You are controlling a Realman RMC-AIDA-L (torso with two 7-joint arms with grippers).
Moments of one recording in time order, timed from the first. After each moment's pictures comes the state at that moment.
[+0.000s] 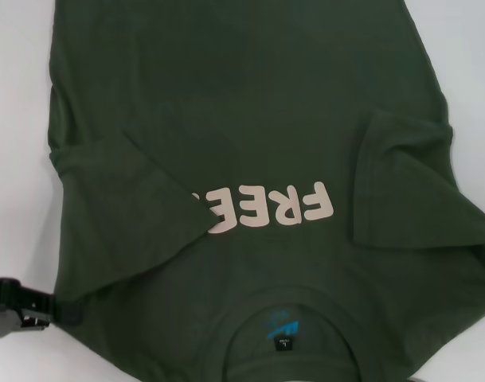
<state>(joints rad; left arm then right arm) -0.35 -2.01 0.56 0.79 2.42 2.01 -2.44 0.42 1.90 -0.52 -0.75 -2.61 -1.86 2.25</state>
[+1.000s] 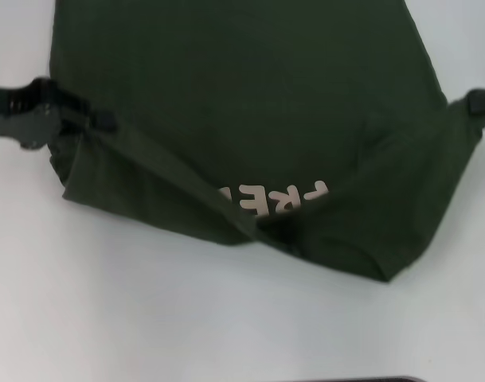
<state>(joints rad) -0.68 -1.95 0.46 0.72 2.36 1.80 -2.57 0.62 1.83 -0.42 -0.74 -2.41 -1.84 2.33</state>
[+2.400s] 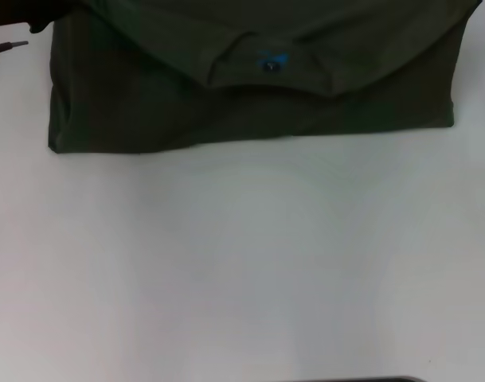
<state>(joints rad) -0.82 -2.00 0.47 0.57 2.28 1.05 -2.58 0.66 1.89 -0.48 -0.70 -2.19 -1.27 2.40</state>
